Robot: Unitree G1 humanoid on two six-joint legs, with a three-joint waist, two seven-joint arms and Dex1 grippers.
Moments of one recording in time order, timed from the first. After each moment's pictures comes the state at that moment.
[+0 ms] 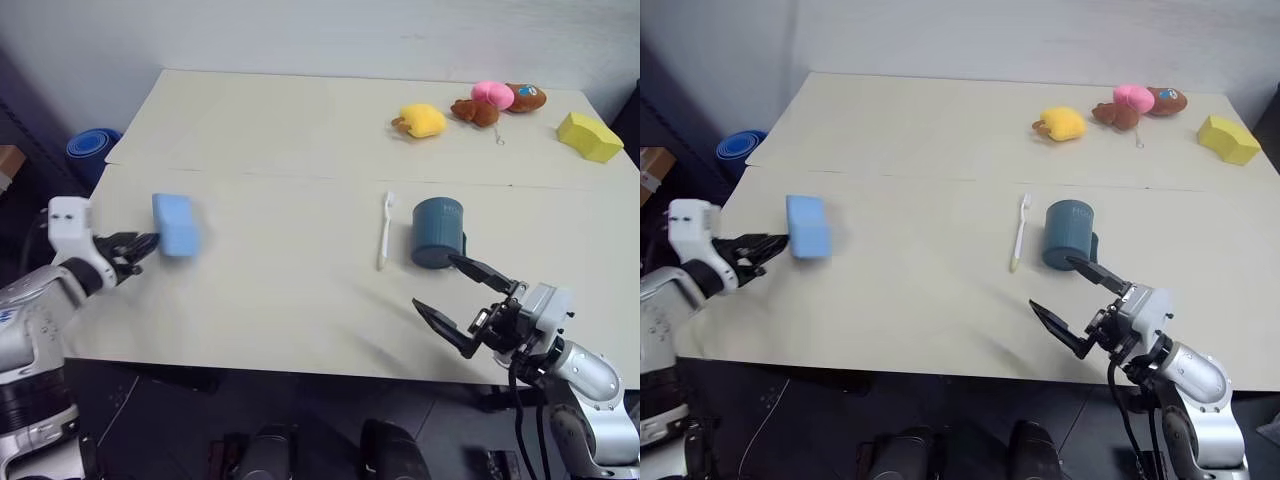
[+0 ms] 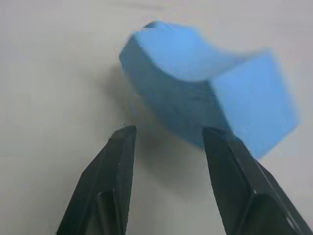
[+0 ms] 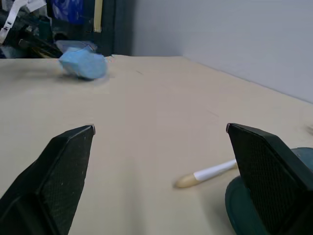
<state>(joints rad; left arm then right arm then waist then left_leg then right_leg) -0.31 0.67 0.57 -0.06 -0.41 1.00 -0.41 0.10 -0.52 -0.20 -0.34 0.53 -0.08 0.89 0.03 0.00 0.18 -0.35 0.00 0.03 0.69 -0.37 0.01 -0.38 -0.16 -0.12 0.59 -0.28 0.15</state>
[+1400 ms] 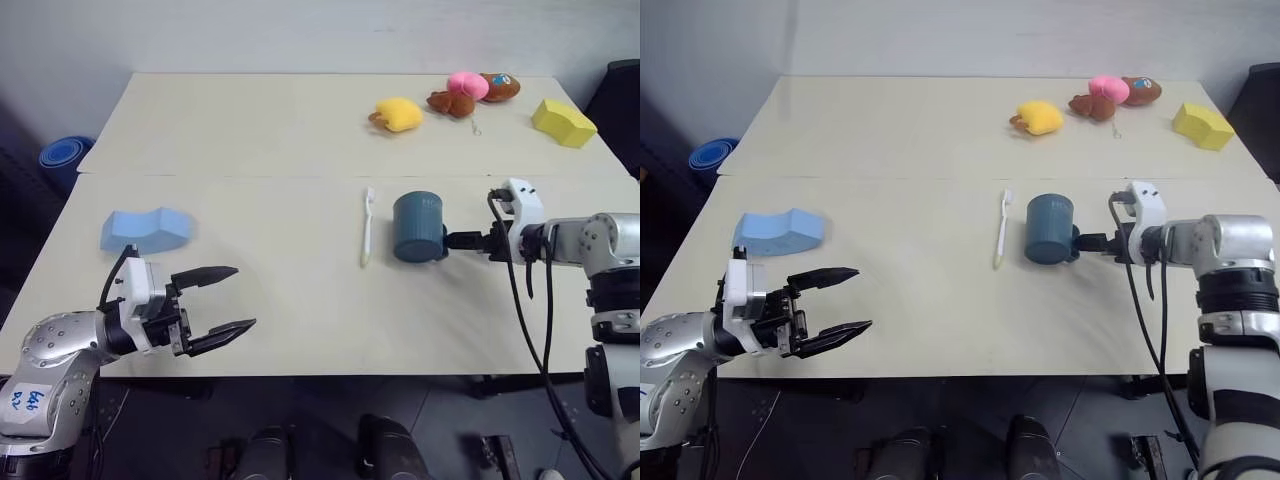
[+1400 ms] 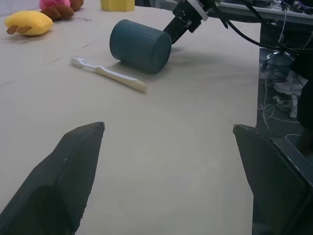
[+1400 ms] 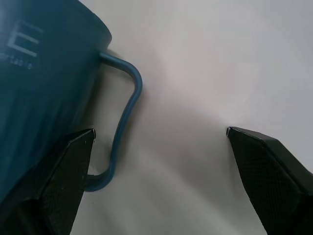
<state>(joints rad) 0.02 0.68 0.33 -0.40 -0.60 0.34 -1.04 -0.94 -0.77 0.05 0.58 0.46 1.15 0.64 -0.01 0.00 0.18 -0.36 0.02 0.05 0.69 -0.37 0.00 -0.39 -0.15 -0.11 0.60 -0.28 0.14</state>
